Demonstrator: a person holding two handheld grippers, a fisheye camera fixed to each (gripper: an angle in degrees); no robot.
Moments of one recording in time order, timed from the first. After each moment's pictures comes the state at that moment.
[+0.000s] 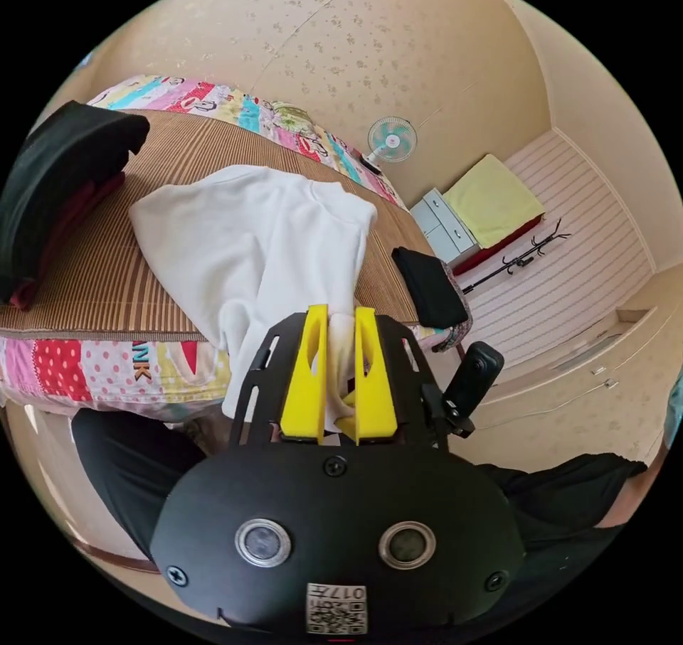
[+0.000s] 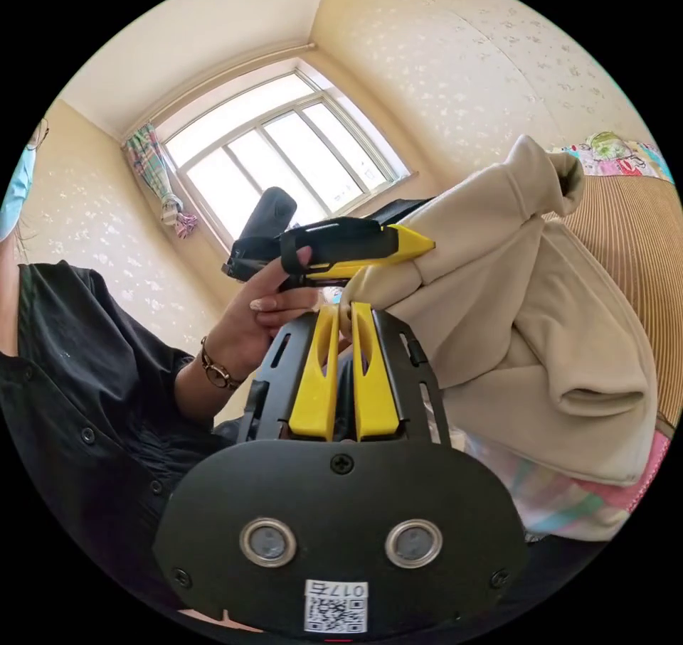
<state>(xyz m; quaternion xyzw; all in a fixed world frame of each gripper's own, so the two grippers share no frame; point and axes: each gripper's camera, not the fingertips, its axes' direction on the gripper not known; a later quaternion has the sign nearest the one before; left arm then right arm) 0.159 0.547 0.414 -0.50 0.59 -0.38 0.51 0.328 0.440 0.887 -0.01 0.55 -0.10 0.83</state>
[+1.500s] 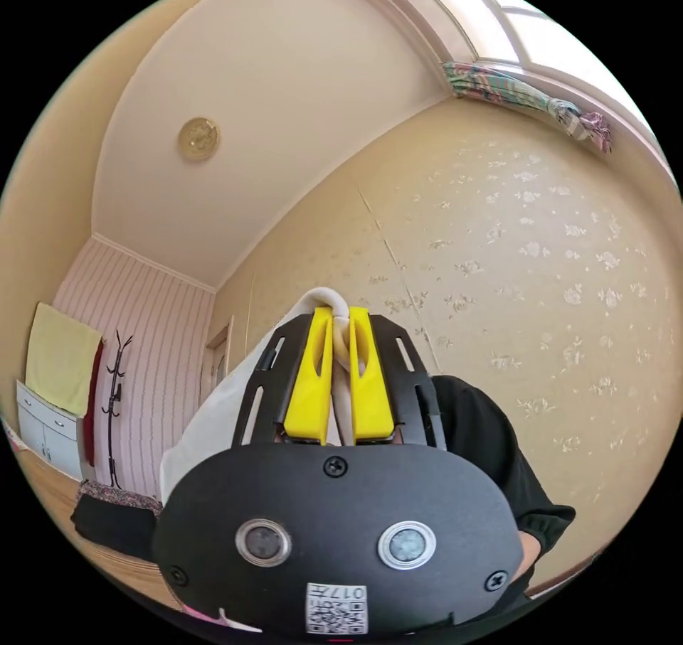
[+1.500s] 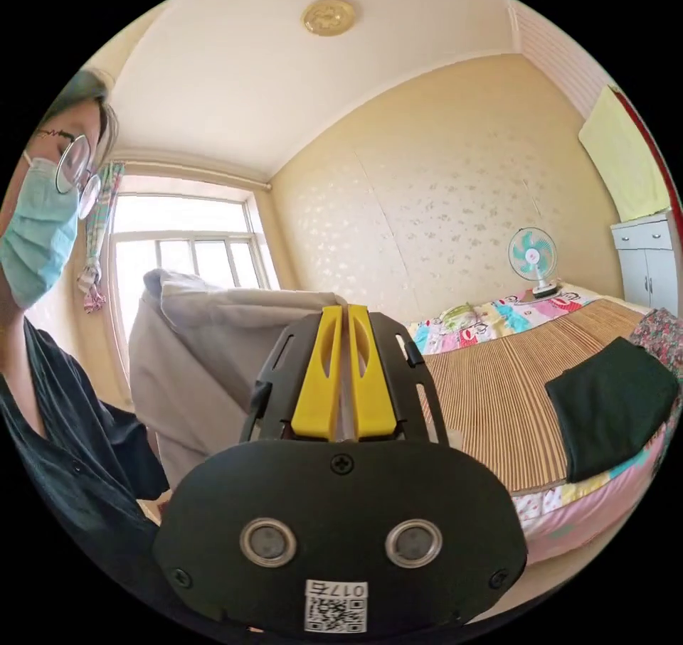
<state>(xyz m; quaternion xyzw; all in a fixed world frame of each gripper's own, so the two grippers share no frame) -0.166 0.480 0.469 0.30 0.80 -0.52 0.06 0.050 0.420 1.021 0.26 0.70 -0.35 0.57</state>
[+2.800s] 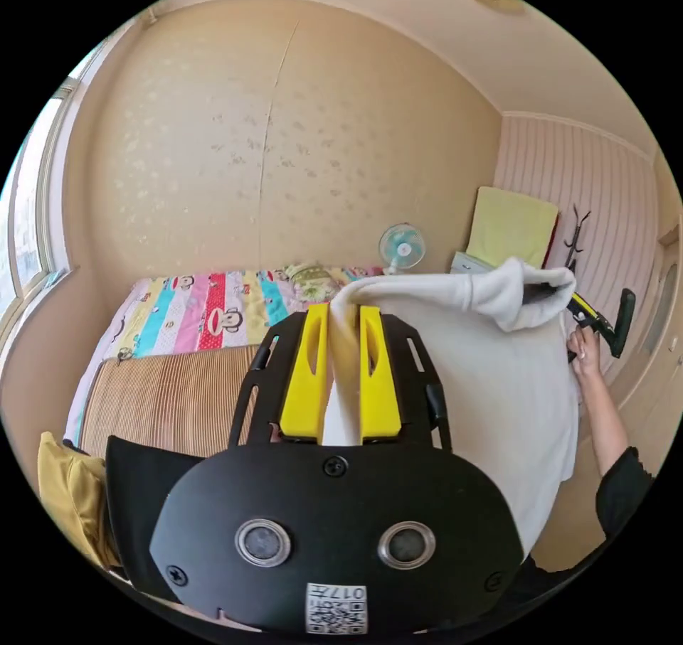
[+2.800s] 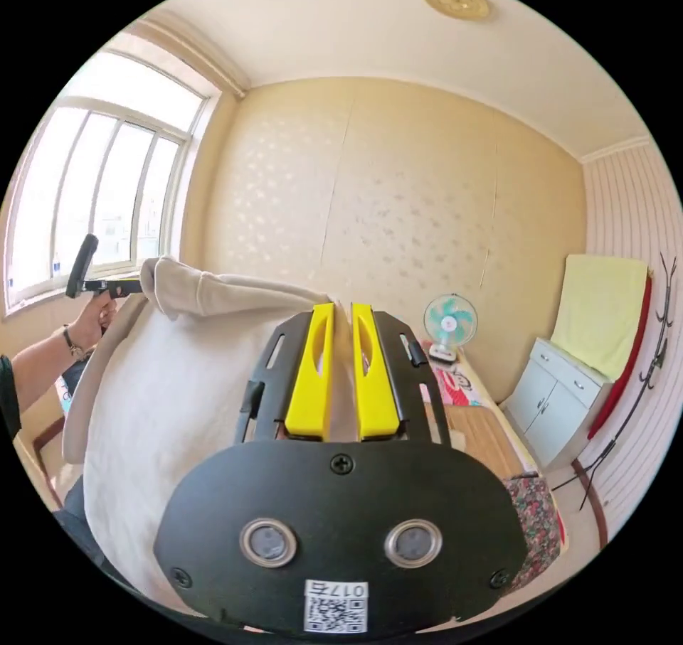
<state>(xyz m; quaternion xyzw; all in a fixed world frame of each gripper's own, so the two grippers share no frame) 0.306 0.407 0.717 -0.43 0.50 -0.26 0.71 0.184 0.027 0.862 0.11 0.90 -0.17 0.39</state>
